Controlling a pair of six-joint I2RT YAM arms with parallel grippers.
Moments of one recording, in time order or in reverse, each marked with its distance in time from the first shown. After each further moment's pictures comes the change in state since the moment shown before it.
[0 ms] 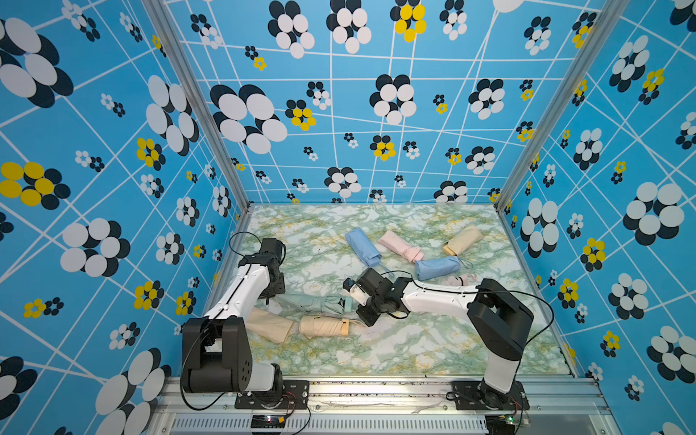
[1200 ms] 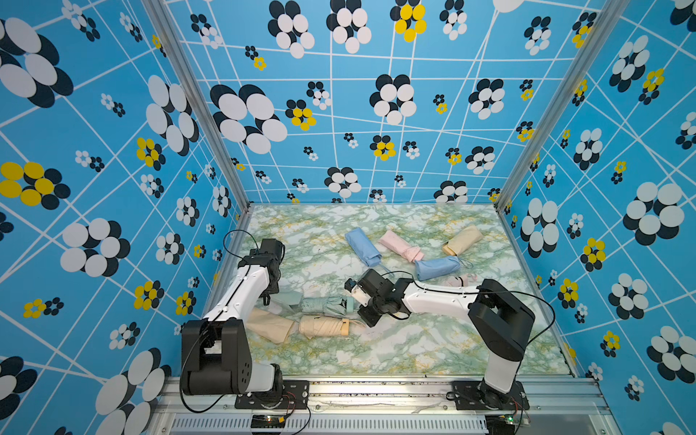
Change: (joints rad) left arm 0.000 -0.006 -0.006 -0.001 -0.200 -0.053; right arm 0.000 -0.005 -0.016 -0.003 0.026 0.000
